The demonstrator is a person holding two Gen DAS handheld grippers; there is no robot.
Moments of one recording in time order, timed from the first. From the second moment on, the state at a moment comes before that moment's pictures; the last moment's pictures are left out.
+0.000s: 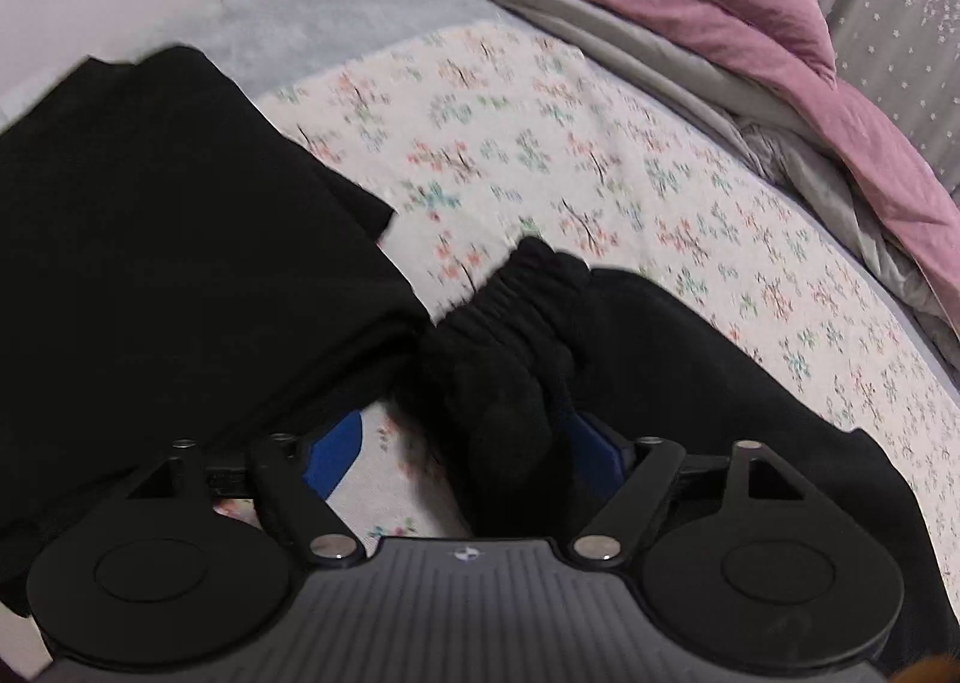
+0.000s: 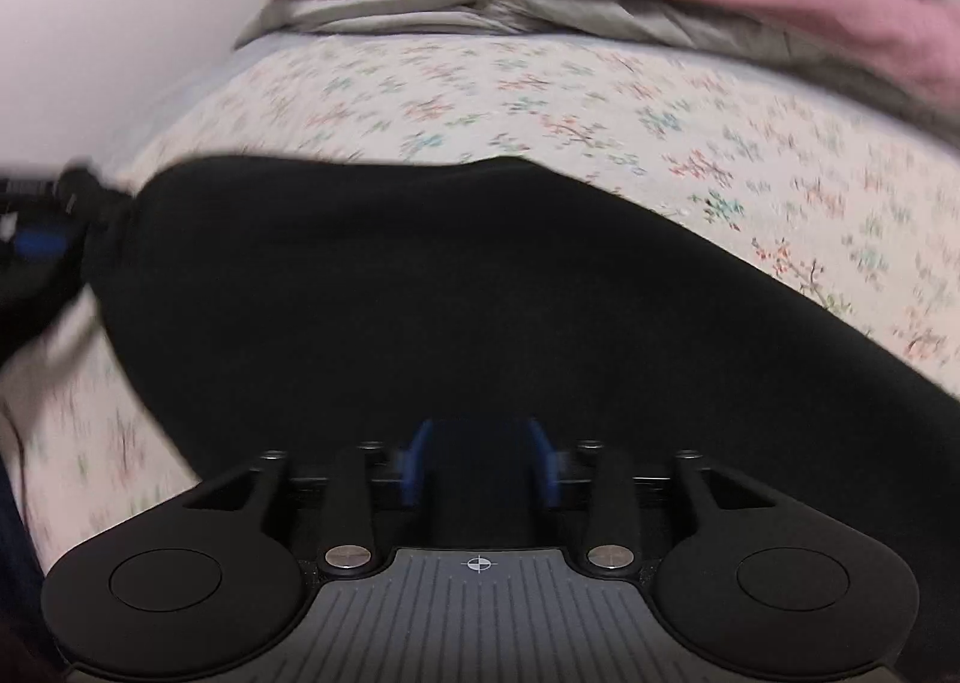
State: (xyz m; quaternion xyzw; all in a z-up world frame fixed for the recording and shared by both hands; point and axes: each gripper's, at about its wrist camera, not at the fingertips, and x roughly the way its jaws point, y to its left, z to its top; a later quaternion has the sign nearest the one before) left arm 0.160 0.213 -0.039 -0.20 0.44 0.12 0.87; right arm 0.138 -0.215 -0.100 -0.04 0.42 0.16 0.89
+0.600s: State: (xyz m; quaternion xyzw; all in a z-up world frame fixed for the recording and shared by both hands) left arm 0.179 0.200 -0.055 -0.15 0.43 0.12 0.88; right arm 0.086 -0.157 -0.135 -0.21 0.39 0.19 0.87
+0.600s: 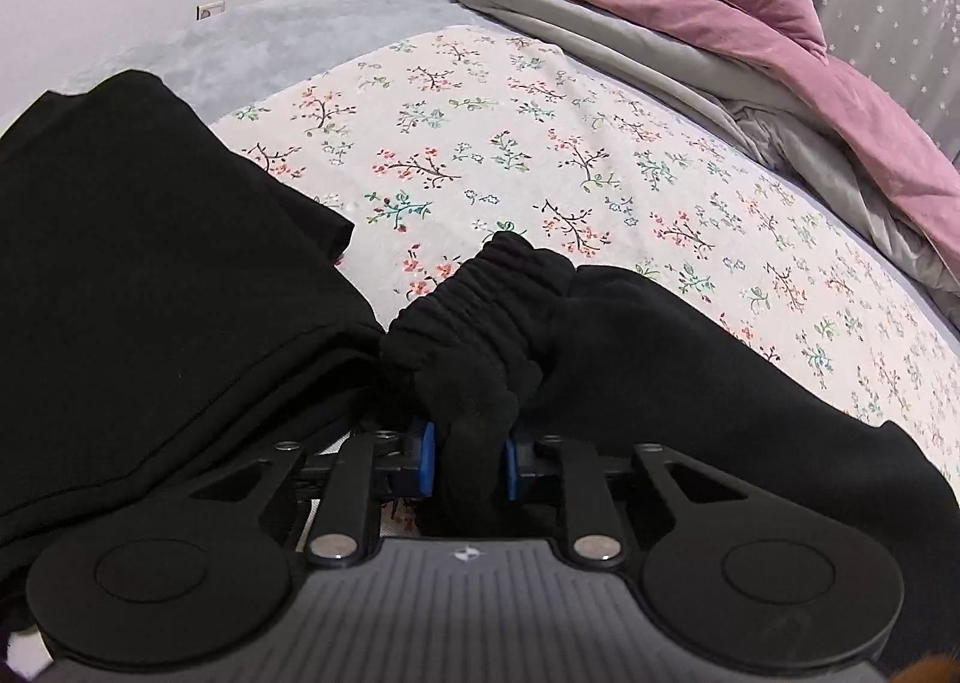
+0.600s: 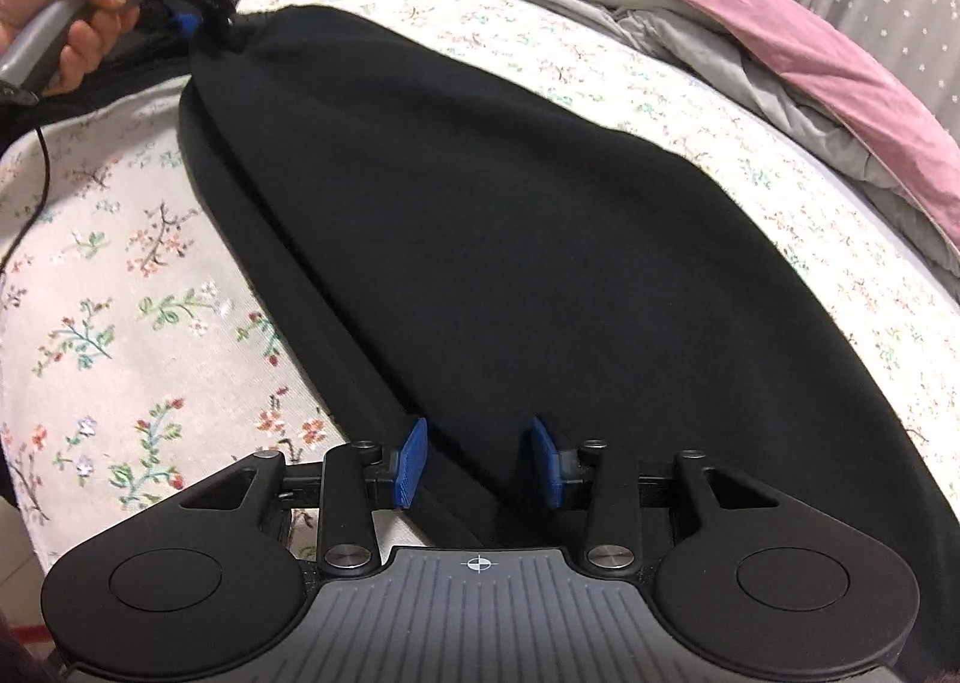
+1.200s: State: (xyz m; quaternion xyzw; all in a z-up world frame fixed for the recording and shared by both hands) left arm 0.168 0.198 -0.048 -0.09 0.43 0.14 0.89; right arm 0.077 -0.178 -0.124 -0.11 0.43 0.20 0.87
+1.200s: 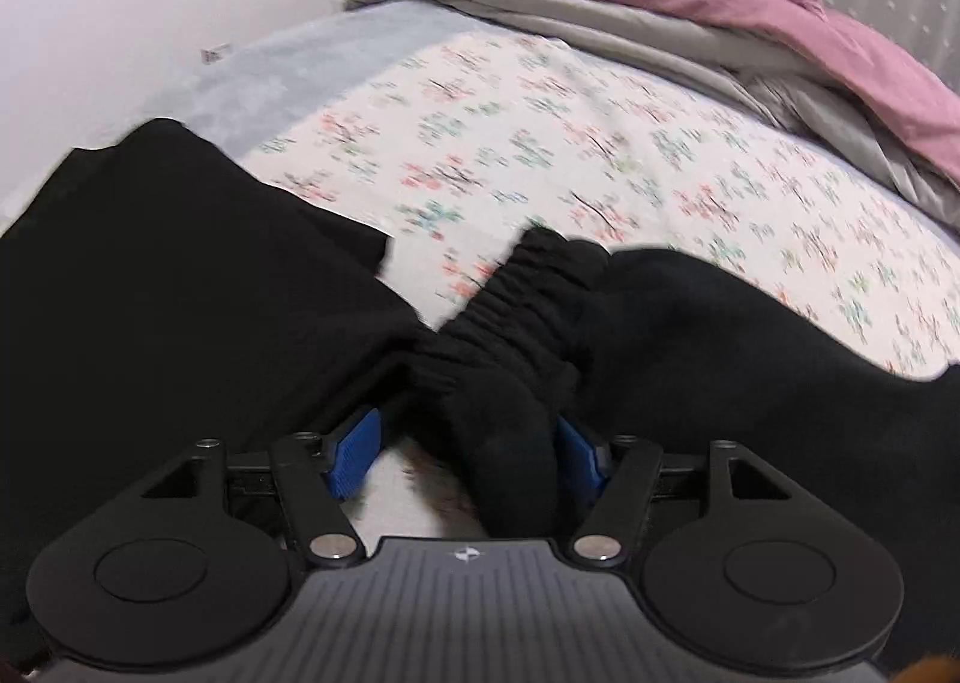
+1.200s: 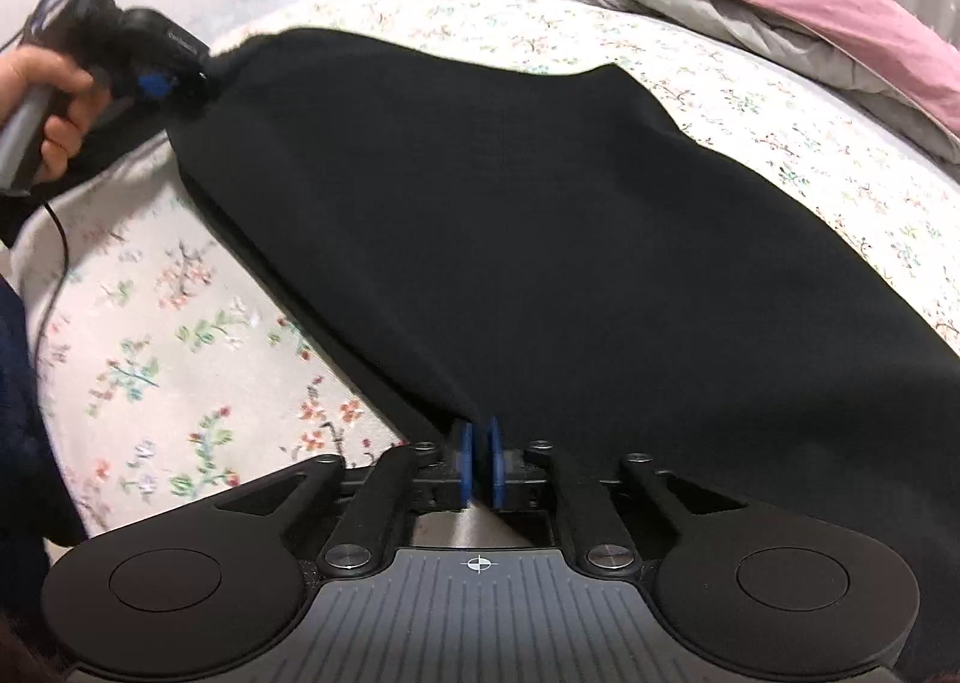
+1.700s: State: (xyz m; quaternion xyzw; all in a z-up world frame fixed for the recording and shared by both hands) left arm 0.163 0.102 -0.023 0.01 0.38 0.07 0.92; right arm 0.086 -0.374 -0.086 0.09 0.35 -0.05 0.93
